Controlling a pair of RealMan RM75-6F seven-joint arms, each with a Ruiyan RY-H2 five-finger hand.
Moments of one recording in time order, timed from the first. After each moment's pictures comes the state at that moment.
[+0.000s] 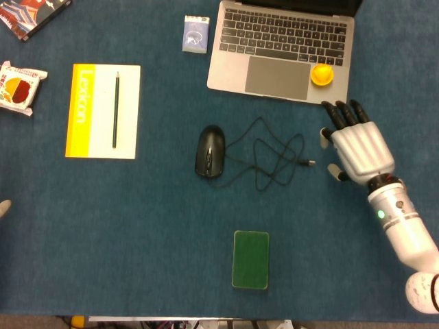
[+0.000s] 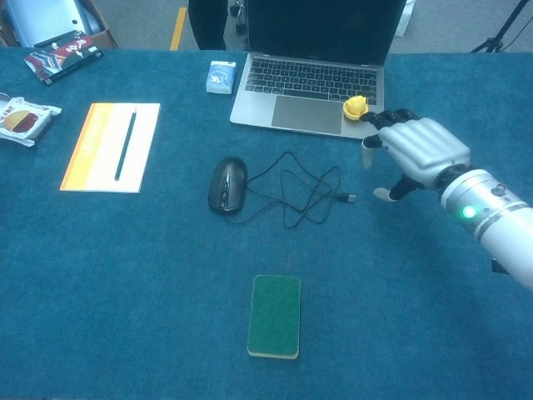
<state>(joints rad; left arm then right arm) -0.05 -1.21 0.00 -1.41 1.52 1.49 -0.24 0.51 -1.56 0.11 -1.72 -1.01 1.10 -0.78</state>
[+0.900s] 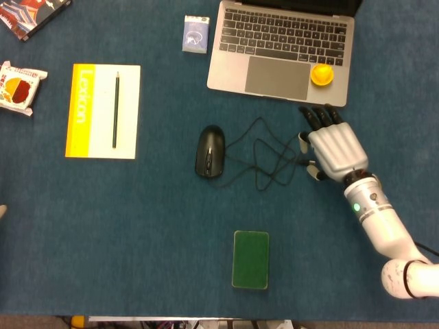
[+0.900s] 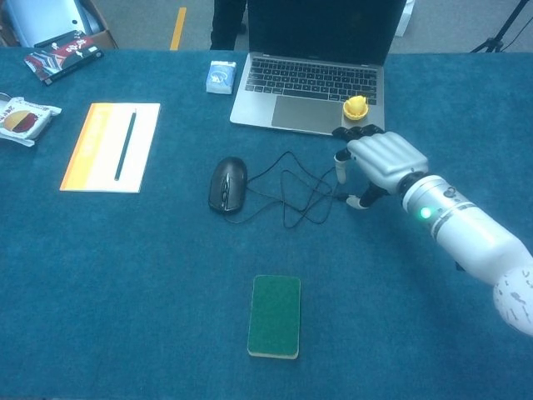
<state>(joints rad) -0.03 -1.23 0.01 -1.37 1.51 1.49 -0.29 0.60 -1.68 0.10 -1.56 -0.95 1.05 -0.72</state>
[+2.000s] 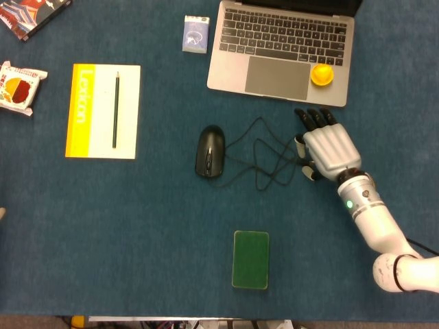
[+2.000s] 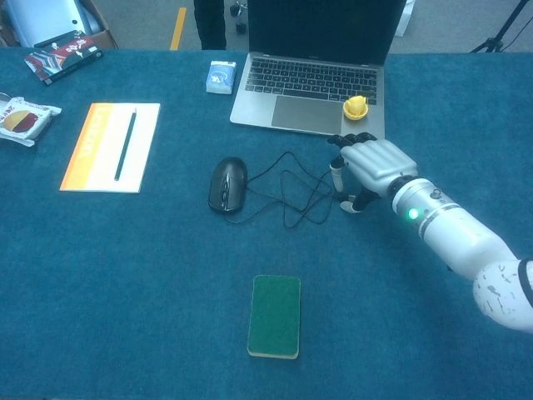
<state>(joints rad) -0.02 -1.23 0.01 -1.35 1.51 1.49 -0.32 0.64 -1.73 0.09 -1.49 -0.90 1.02 -0.70</state>
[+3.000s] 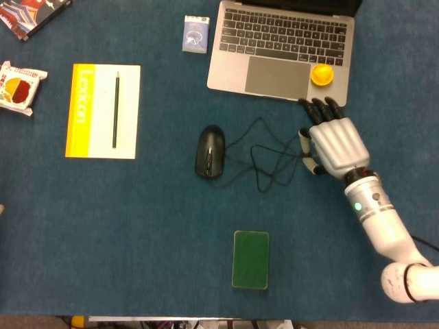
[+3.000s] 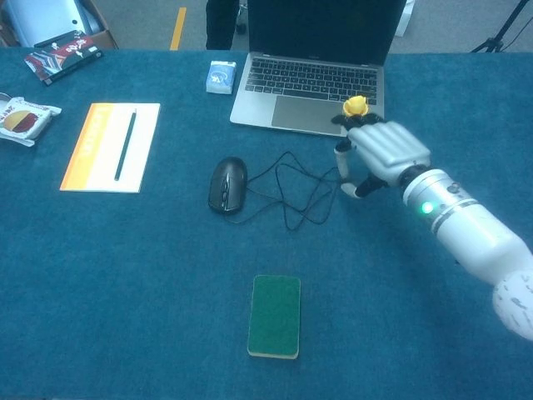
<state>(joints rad) -0.02 -1.22 0.00 -1.37 1.52 1.50 -0.31 0.61 -1.66 0.09 -1.61 -1.00 1.15 -0.65</state>
